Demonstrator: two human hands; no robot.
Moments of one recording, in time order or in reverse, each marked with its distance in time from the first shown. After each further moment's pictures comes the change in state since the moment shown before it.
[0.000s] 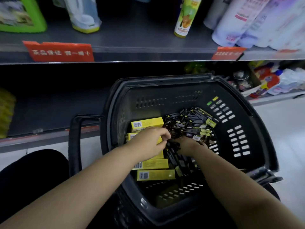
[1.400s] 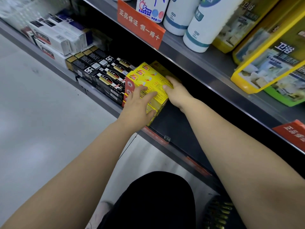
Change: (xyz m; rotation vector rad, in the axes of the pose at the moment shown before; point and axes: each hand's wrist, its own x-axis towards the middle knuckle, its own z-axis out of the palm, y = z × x) left_hand -0.261 -0.309 -0.195 0.097 0.956 -0.692; right_hand 0.046 -0.591 -0.178 0.393 0.276 -0.752
